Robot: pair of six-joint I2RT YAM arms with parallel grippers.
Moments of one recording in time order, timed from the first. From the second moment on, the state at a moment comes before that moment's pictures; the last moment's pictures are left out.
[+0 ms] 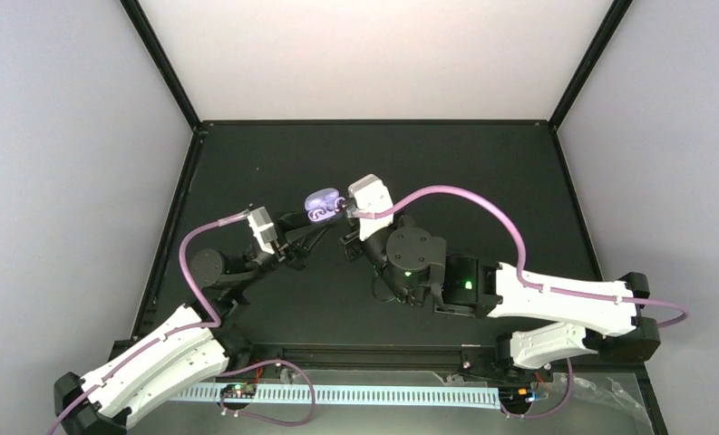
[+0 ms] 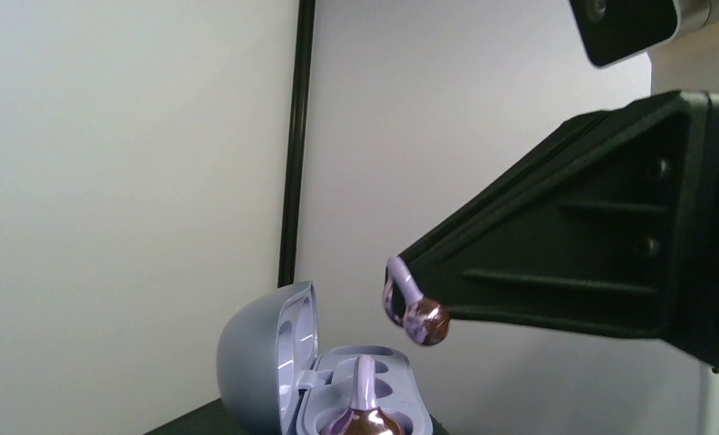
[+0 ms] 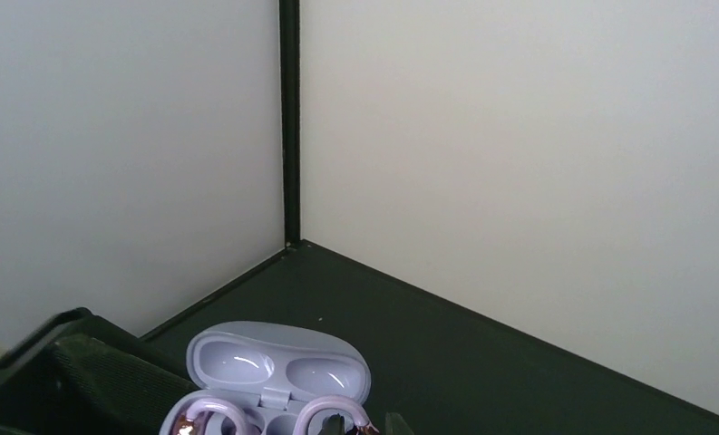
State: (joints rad) left arm -0.74 0.63 0.48 0.59 0.25 -0.22; right arm 1.44 1.25 1.34 -0.12 0.86 0.01
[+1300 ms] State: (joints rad) left arm -0.75 0.61 0.48 0.56 0.18 -0.20; right arm 1.44 1.39 1.40 -0.04 0.94 -0.13
